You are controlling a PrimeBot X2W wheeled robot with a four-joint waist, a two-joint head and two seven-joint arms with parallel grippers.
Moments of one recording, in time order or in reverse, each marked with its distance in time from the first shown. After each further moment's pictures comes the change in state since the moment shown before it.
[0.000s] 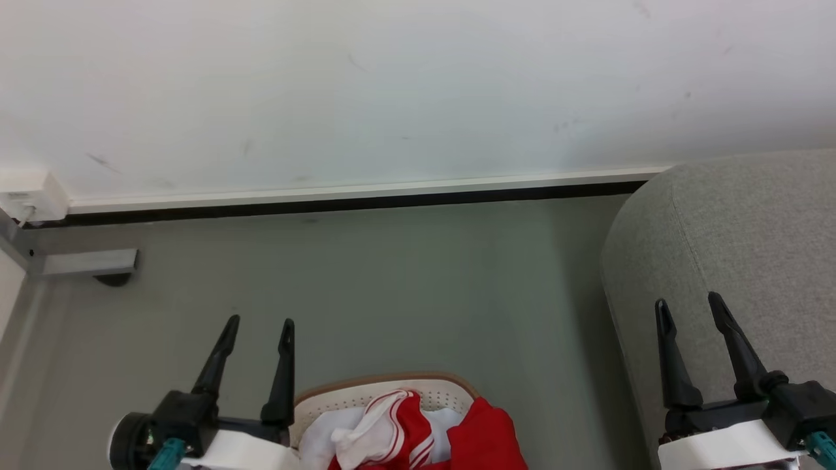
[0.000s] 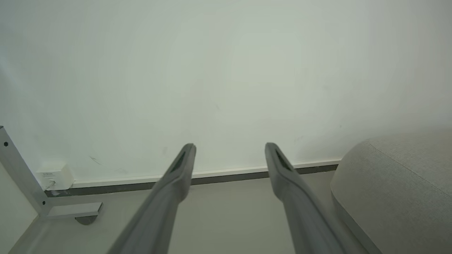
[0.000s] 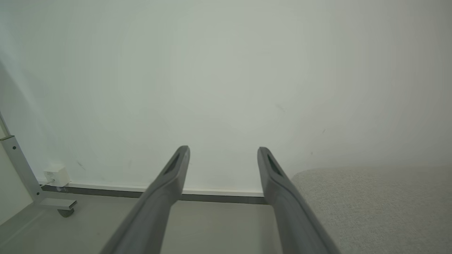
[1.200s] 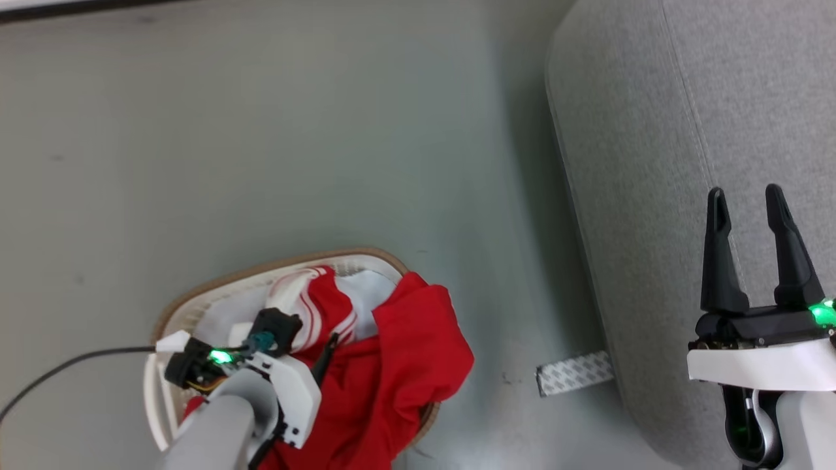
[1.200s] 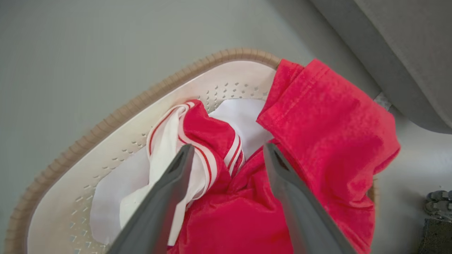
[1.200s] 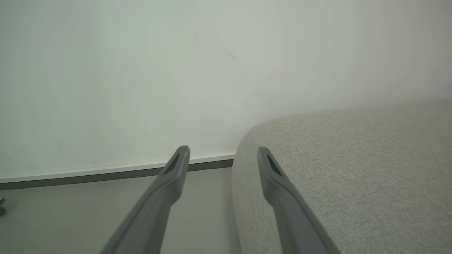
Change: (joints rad) left arm -0.505 0.104 -0.378 0.816 -0.022 -0.122 0.100; right arm -0.181 -0.001 -0.044 -0.093 0.118 0.000 0.000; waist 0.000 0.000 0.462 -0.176
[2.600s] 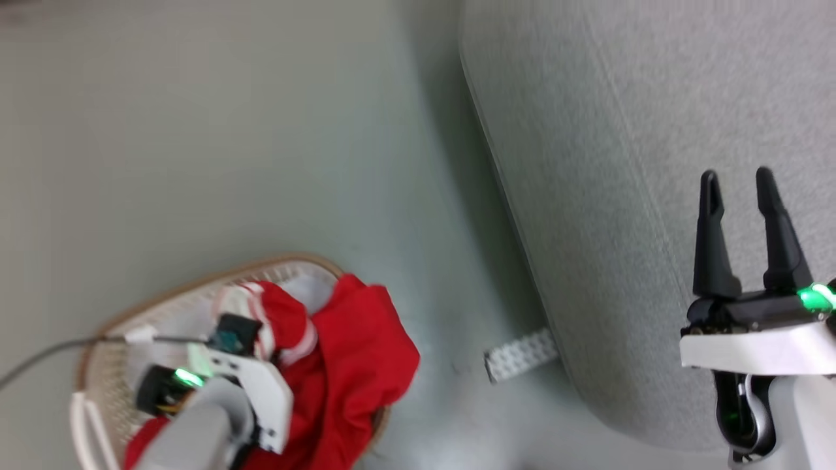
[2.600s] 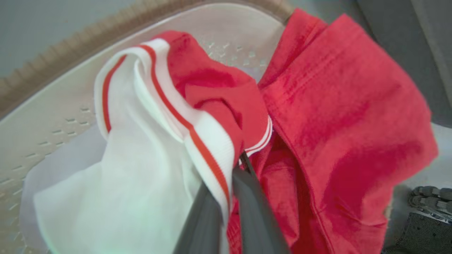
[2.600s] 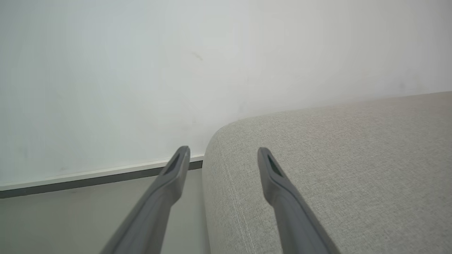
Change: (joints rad) left arm -0.127 0.048 -0.221 0.275 -0.323 0.000 0.020; right arm -0.058 0.000 0.027 0.024 0.069 0.000 0.000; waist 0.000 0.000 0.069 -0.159
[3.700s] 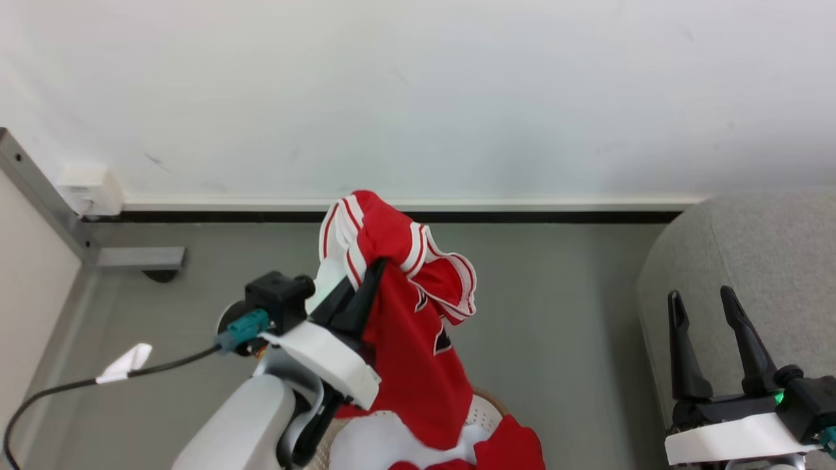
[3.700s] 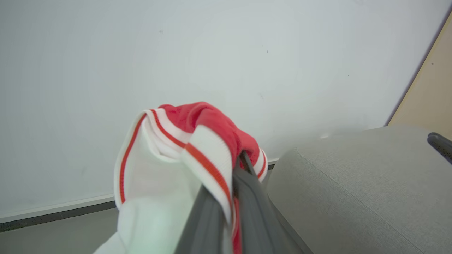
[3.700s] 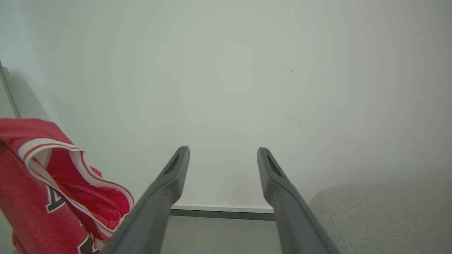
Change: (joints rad) left arm 0.211 0.004 0.092 -0.827 -0.108 0.071 -0.074; right arm 0.211 0.000 -0.004 0.074 -0.129 0.000 -0.002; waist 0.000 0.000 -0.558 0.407
